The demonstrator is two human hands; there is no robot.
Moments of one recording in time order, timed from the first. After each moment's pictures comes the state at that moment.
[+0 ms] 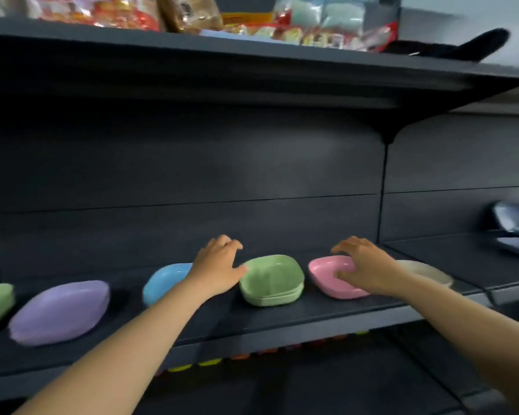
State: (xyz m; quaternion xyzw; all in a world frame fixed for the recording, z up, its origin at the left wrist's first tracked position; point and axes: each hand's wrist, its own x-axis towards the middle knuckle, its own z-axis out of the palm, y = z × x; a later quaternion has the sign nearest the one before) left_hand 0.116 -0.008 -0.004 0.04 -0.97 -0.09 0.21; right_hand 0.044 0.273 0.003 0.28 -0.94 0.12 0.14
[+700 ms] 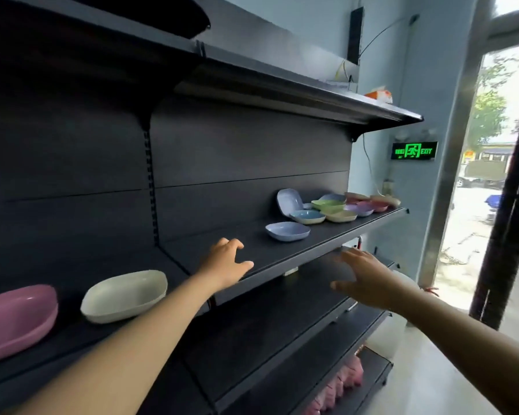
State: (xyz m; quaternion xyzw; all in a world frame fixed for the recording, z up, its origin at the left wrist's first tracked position) left_hand -0.105 0.533 -0.026 -0.15 -0.95 -0.25 0.10; right_hand -0.018 0.792 -0.018 0.03 -0.99 0.12 0.12
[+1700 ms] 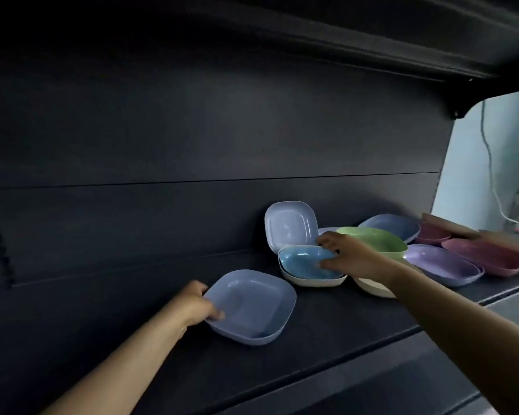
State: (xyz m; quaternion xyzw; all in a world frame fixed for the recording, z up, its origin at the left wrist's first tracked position) left_hand -0.467 0.744 -0.087 0.21 -0.88 -0.42 -0.03; right_hand -0.565 1.028 -0.036 0.20 -0.94 0.26 0.04
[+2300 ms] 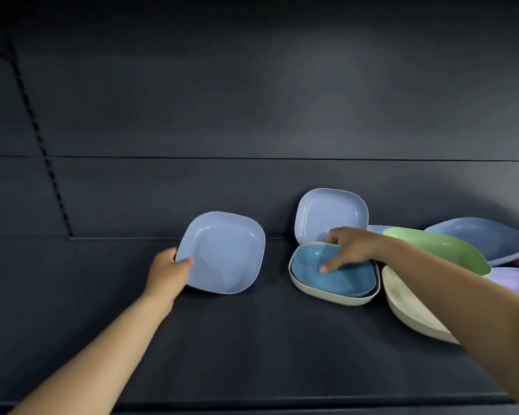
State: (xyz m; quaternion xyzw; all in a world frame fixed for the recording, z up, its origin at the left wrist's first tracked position) left_hand -0.485 0.749 -0.101 0.34 -0.73 -0.52 0.30; right_hand -0.689 1.004 -0.051 0.32 -0.93 0.12 -0.12
